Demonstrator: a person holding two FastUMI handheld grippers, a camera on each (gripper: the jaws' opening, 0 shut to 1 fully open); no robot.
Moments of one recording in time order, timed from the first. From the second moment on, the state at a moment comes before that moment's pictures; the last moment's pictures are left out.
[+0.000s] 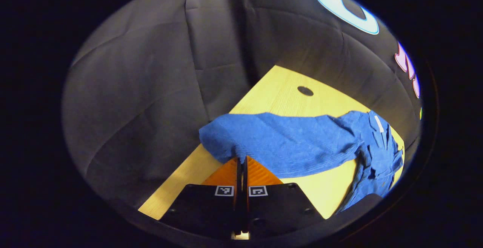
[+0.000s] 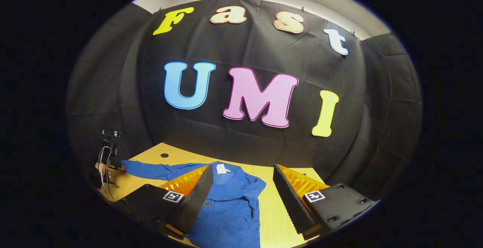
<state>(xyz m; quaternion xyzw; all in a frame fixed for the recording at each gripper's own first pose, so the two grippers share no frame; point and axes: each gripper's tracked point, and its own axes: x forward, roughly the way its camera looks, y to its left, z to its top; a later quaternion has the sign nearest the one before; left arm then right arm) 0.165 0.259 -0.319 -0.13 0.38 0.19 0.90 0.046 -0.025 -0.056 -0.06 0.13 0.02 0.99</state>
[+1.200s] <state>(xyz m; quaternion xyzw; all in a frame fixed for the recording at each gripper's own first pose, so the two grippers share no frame) 0.285 -0.303 -0.207 -0.04 0.31 -0.20 0.93 0.052 -0.161 -0.117 -0.03 0.17 -0.03 0.99</state>
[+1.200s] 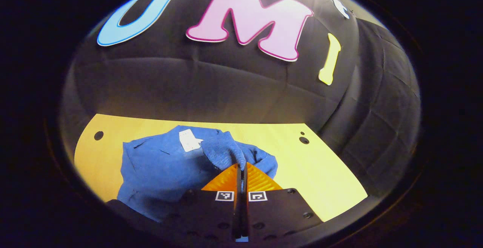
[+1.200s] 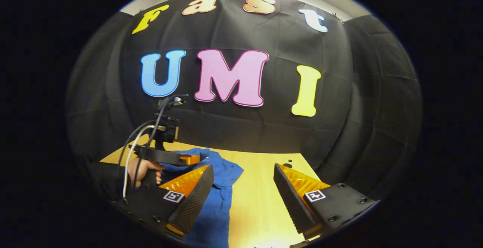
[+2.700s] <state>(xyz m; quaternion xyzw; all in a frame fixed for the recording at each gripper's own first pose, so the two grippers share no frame) -0.071 0.039 -0.315 -0.01 0.44 -0.04 0.90 -0.110 -0.100 -0.332 0.01 0.43 -0.08 0.90</state>
